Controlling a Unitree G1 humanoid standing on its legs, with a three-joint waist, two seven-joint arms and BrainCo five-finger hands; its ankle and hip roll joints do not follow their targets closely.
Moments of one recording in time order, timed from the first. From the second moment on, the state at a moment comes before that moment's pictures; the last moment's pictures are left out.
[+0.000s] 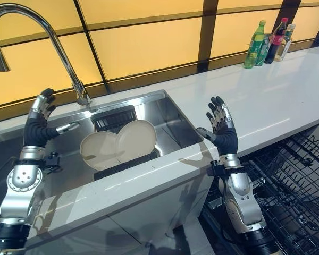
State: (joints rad) left arm -0.09 0.62 0.14 -0.05 -0.17 -0.19 0.09; right arm -0.07 -0.41 0.13 -0.19 0.48 -0.26 -0.10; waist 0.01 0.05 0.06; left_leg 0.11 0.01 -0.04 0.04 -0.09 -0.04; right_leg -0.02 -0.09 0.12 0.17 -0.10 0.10
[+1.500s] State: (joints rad) left arm -0.38 0.68 -0.01 0.31 -0.01 -0.08 0.50; right arm -0.26 -0.59 0.09 -0.20 0.42 -0.20 -0.11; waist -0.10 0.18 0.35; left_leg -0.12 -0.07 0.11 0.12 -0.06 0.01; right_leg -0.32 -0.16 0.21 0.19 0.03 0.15
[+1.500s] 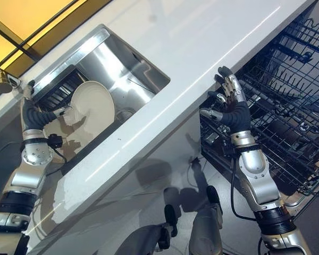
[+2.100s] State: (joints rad) left arm -0.52 0.67 -0.08 0.41 -0.08 -0.07 0.28; right arm -0.27 -0.62 0.09 -0.19 0.40 -0.10 -0.09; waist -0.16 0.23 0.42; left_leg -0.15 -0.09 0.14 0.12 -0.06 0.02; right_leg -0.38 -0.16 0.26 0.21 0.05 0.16
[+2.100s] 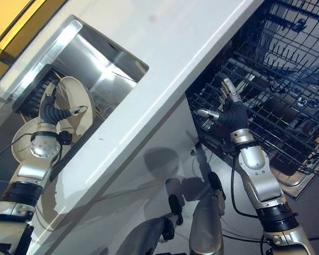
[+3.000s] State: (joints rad) left arm -0.68 0.69 -0.10 0.73 -0.09 0.05 0.34; right arm -0.28 -0.65 0.09 -0.19 0.38 -0.05 -0.04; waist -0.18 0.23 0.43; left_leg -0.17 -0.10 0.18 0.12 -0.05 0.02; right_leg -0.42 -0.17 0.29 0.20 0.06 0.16
